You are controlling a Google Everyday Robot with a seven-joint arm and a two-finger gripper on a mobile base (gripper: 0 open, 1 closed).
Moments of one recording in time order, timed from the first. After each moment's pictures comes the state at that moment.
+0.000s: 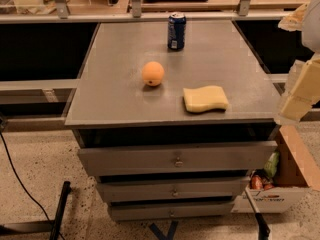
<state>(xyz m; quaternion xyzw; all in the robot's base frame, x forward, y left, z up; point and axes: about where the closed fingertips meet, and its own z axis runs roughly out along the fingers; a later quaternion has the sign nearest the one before) 0.436 -0.207 1.007 -0.60 0.77 -0.07 0.20</state>
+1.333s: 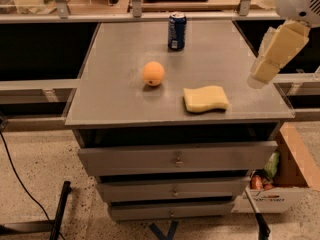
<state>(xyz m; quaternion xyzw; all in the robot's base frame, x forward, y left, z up) 0.501 -0.184 1.022 -0.60 0.76 -0.03 0.25</state>
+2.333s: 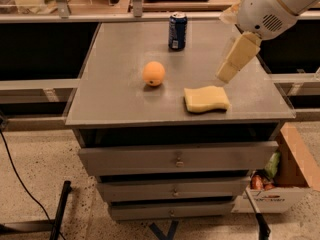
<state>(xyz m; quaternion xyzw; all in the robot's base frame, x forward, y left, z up) 0.551 -0.135 0.982 -0.61 0.73 0.07 0.30</state>
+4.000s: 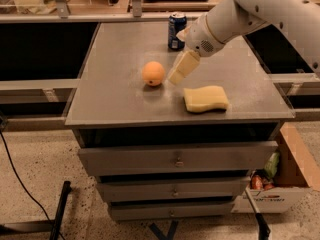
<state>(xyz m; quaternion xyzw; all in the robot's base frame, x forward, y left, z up) 0.652 -0.049 0.897 -0.60 0.70 0.15 0.34</state>
